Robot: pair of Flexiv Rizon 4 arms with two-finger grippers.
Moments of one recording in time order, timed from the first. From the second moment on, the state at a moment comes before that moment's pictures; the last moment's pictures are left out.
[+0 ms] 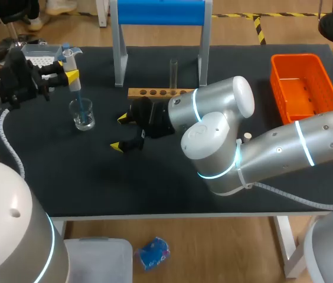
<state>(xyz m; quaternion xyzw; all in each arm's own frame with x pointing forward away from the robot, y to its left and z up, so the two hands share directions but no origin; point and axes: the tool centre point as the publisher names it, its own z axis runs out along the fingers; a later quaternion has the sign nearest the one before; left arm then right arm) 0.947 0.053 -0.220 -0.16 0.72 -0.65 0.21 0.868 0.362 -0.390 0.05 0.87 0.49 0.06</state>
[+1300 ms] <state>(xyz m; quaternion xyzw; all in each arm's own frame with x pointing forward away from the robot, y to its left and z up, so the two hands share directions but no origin) 0.947 0.053 -0.220 -0.16 0.72 -0.65 0.21 0.859 0.350 -0.249 -0.03 0.84 0.53 0.05</state>
